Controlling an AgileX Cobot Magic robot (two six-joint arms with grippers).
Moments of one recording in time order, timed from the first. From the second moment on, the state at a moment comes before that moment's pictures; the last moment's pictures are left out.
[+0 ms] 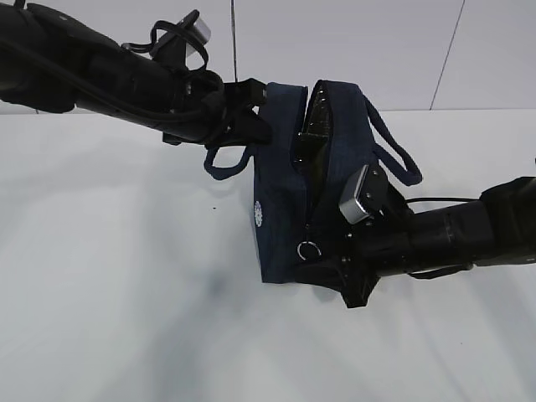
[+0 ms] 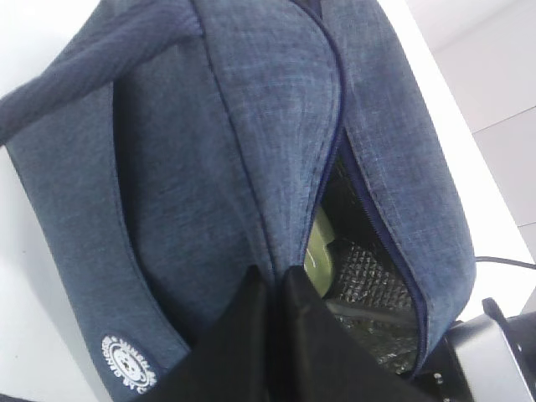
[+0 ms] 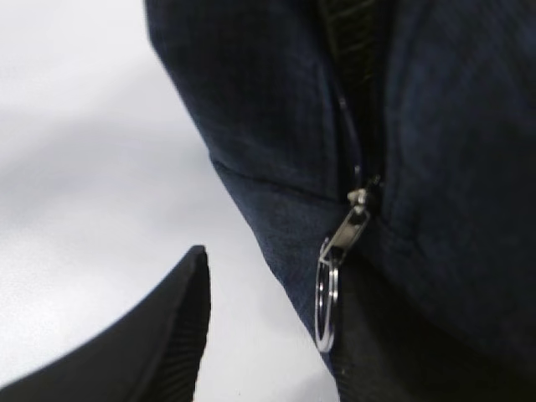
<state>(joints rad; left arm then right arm) -0.48 1.88 -1.29 -1.27 0.48 0.74 0.21 2.03 -0.87 1.80 0.88 -2.49</state>
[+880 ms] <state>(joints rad) -0.48 1.88 -1.29 -1.27 0.48 0.74 0.21 2.03 -0.89 1.80 0.86 -2.49</state>
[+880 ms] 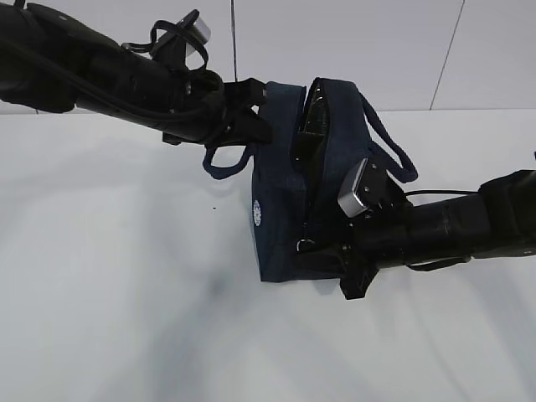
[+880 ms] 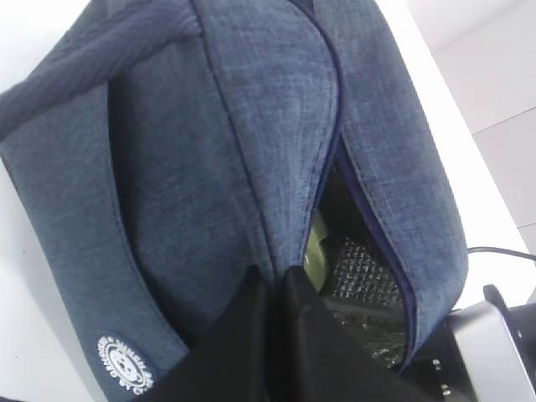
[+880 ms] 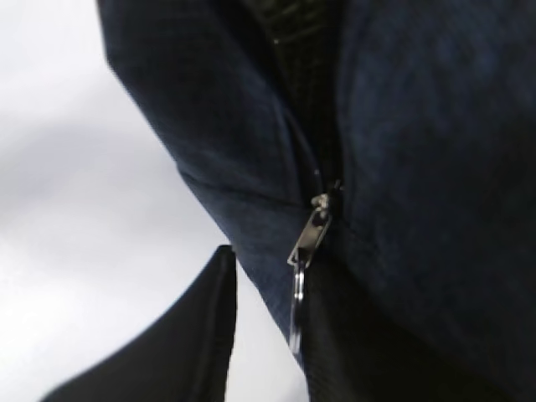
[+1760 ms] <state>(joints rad) -0.48 1.88 -1.29 -1.27 0.48 0.74 0.21 2.03 -0.89 1.80 0.83 -2.49</state>
